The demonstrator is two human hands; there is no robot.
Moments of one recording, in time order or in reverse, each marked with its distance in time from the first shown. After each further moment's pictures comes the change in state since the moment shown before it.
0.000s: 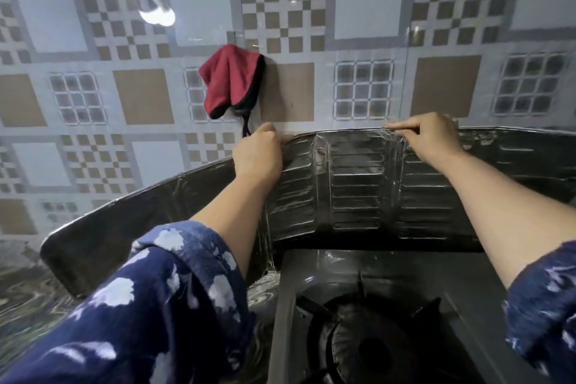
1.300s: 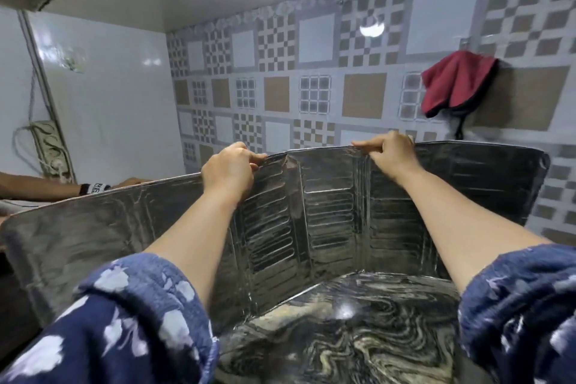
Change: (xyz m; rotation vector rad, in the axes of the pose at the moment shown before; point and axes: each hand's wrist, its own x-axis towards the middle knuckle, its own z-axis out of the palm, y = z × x) left_hand -0.204 -0.219 -0.254 0.313 0.158 -0.564; right_hand -0.084 -0.337 0.145 0.440 -0.319 -0.412
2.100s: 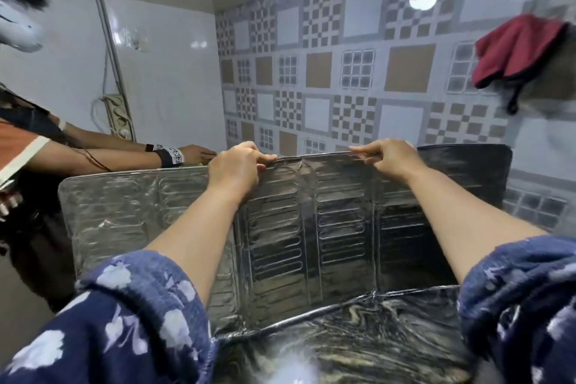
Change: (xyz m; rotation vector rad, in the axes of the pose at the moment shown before) left_hand -0.072 -0.061 -0.025 0.209 -0.034 0.007; right_hand -0.059 -0.047 0.039 0.011 -0.343 -0.012
